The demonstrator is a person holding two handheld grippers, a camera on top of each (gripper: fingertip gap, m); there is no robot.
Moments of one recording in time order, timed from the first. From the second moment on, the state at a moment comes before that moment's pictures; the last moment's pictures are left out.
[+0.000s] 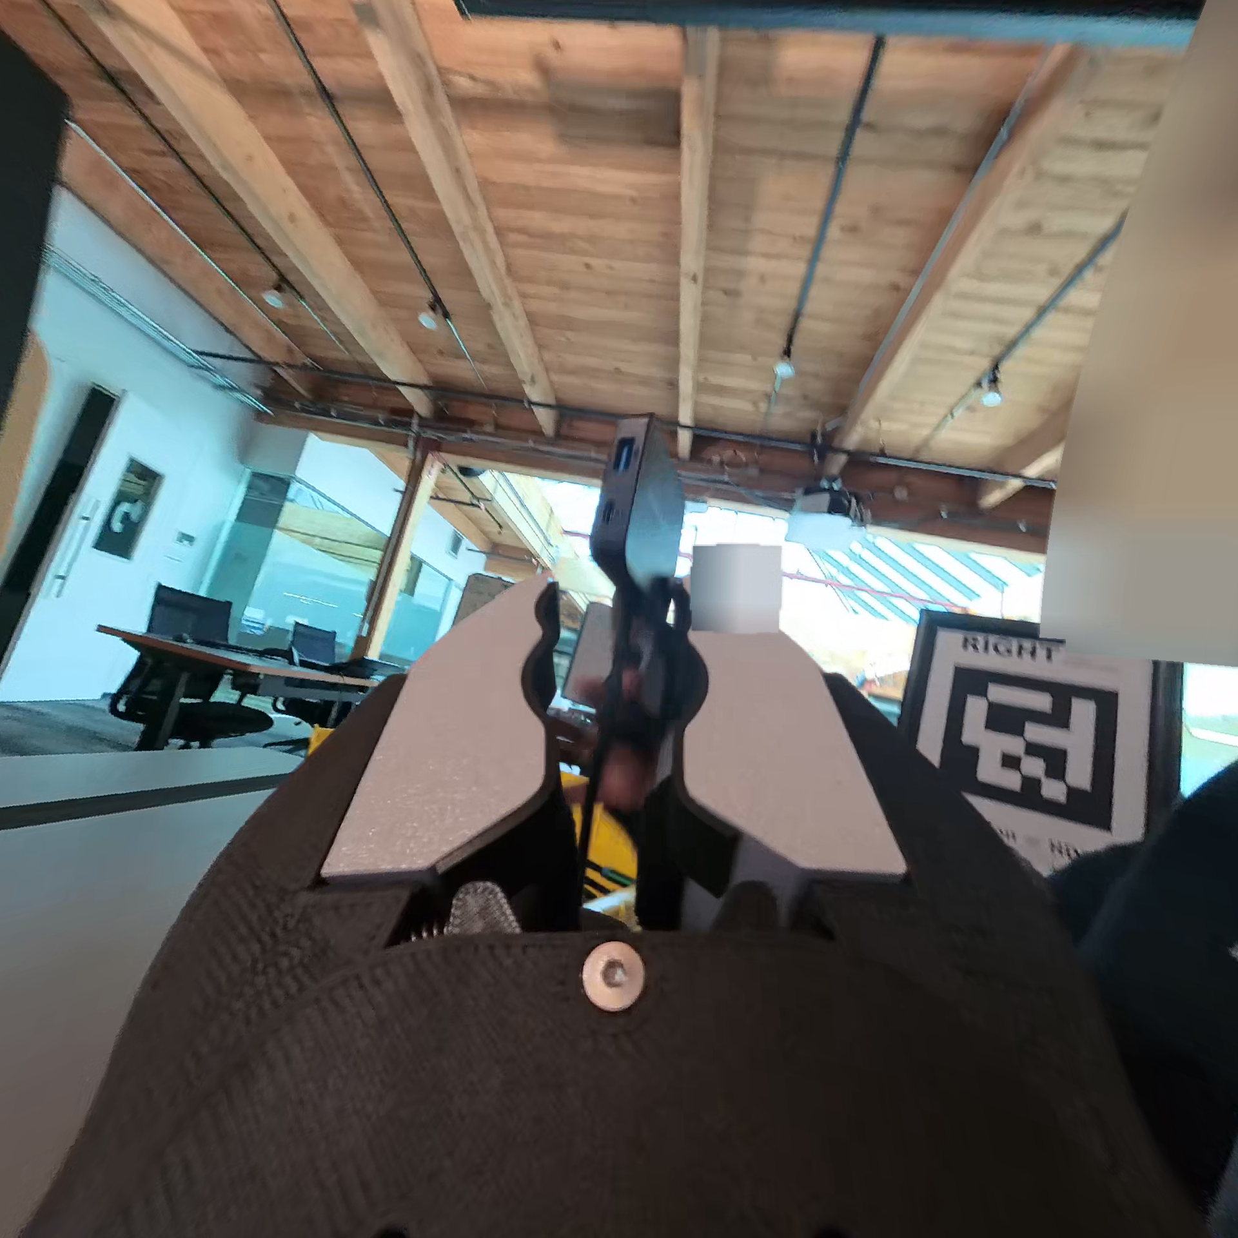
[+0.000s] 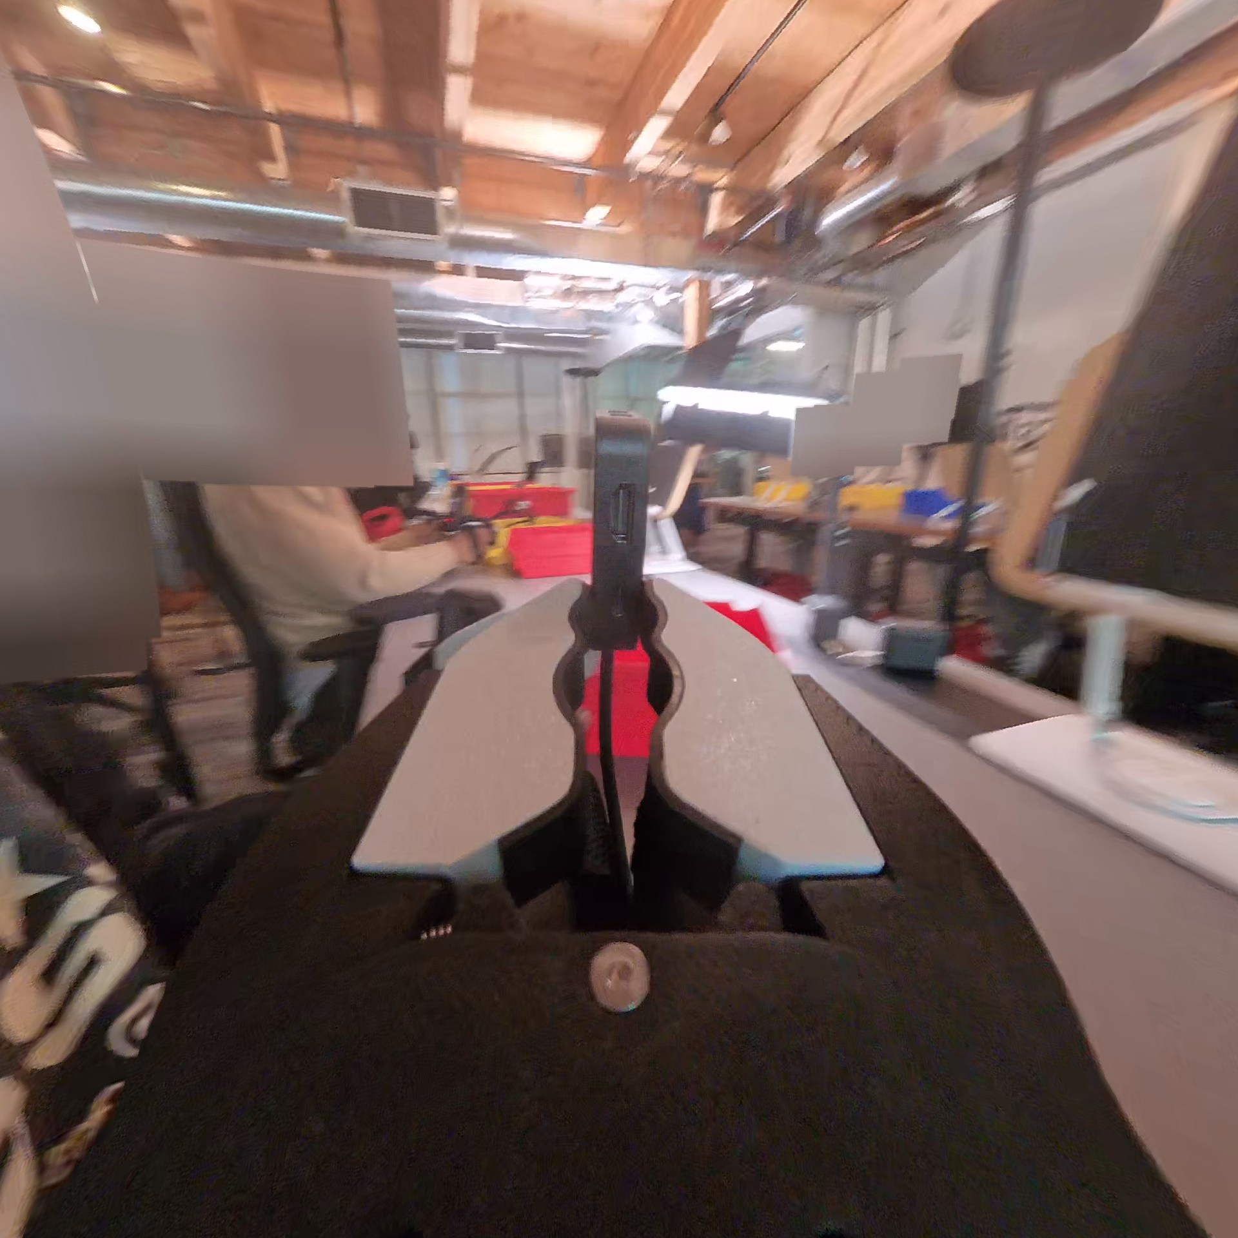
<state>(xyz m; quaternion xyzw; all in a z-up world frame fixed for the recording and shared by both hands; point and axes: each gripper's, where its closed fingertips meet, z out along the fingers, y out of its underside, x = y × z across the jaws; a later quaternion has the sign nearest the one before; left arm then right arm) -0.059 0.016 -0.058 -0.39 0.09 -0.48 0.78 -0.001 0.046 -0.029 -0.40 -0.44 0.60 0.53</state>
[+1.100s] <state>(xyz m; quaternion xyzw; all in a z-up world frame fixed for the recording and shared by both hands) -0.046 0.029 -0.073 -0.45 0.10 -0.49 0.74 0.140 0.298 -0.173 -0.68 -0.59 0.04 0.43</state>
